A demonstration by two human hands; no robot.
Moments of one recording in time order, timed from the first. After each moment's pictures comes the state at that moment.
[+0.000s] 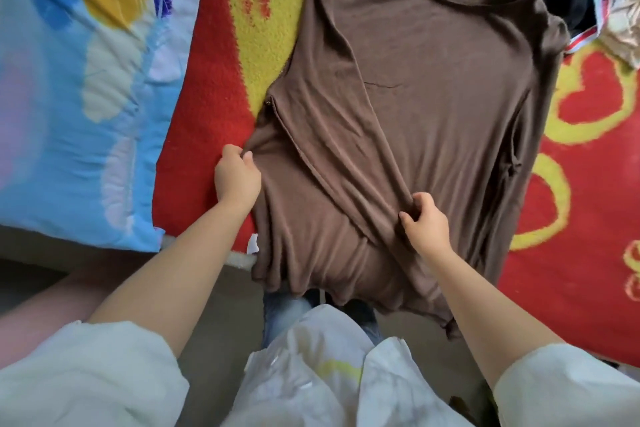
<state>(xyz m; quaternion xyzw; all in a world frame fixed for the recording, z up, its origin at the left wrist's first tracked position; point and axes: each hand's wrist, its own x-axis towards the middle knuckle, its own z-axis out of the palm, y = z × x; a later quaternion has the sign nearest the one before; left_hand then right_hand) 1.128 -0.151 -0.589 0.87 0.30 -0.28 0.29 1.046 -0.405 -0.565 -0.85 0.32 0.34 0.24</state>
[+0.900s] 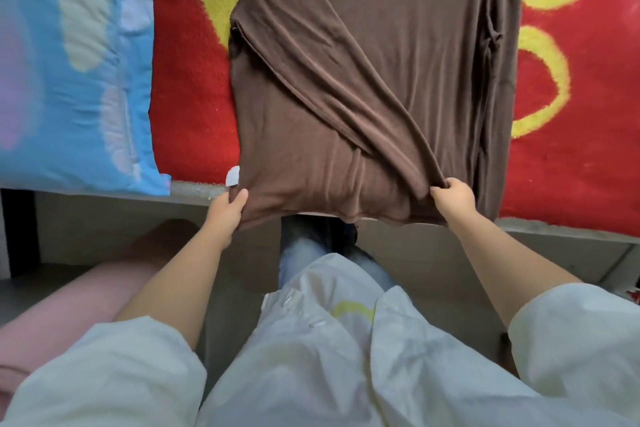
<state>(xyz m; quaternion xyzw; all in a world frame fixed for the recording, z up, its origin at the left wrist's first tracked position) 0.977 -0.101 -0.579 0.72 0.37 -0.40 0.42 0.922 -0.431 -0.555 -0.73 0.54 0.31 0.27</state>
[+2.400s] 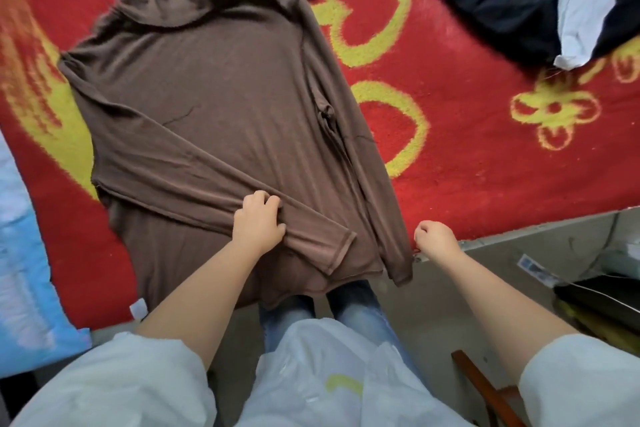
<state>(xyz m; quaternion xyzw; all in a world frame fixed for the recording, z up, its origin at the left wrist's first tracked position) 1.049 -0.357 -0.566 0.87 -0.26 -0.41 -0.01 0.875 -0.580 -0.550 -0.72 0.50 0.38 0.30</state>
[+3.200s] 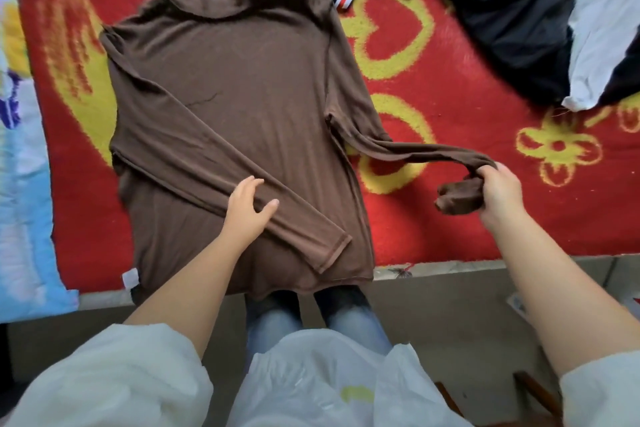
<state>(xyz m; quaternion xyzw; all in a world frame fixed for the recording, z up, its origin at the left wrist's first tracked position) 1.038 -0.335 -0.561 0.89 -0.04 -0.34 0.30 0.932 -0.664 -0.507 -0.56 0.63 -0.02 0.54</state>
